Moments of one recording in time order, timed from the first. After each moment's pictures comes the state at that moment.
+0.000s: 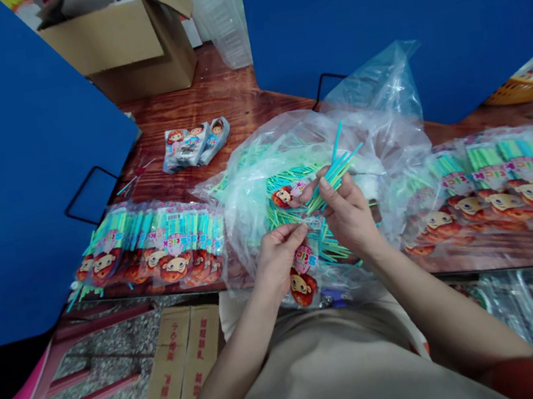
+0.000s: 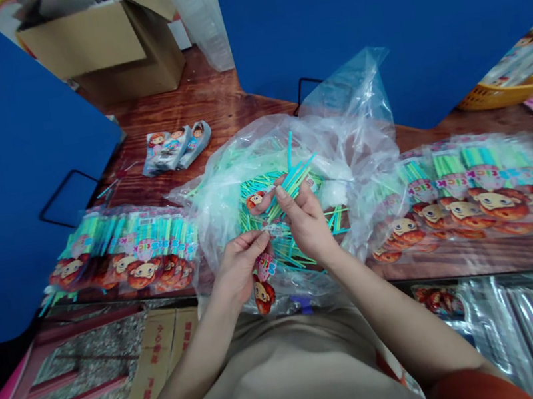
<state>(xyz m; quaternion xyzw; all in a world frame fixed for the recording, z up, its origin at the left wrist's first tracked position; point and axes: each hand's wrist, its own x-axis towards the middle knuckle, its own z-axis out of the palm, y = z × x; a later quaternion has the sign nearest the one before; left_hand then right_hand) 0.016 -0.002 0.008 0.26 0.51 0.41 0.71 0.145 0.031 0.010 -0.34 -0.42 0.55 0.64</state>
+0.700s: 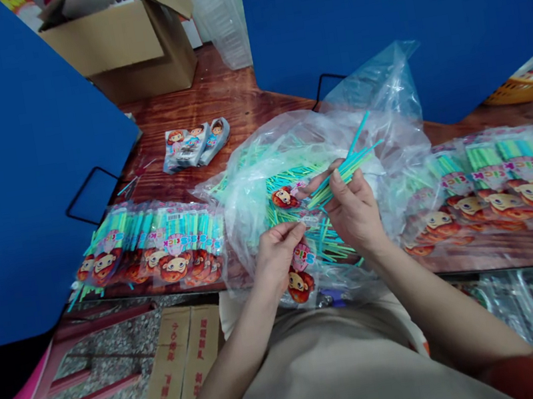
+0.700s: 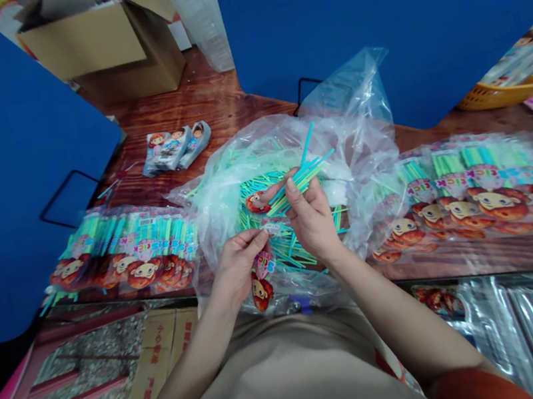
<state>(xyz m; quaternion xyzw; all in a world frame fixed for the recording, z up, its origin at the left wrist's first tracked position) 0.014 0.000 0.004 0.28 0.51 0.42 0.69 0.147 0.032 0.020 -0.35 -0.39 0.52 0.67</state>
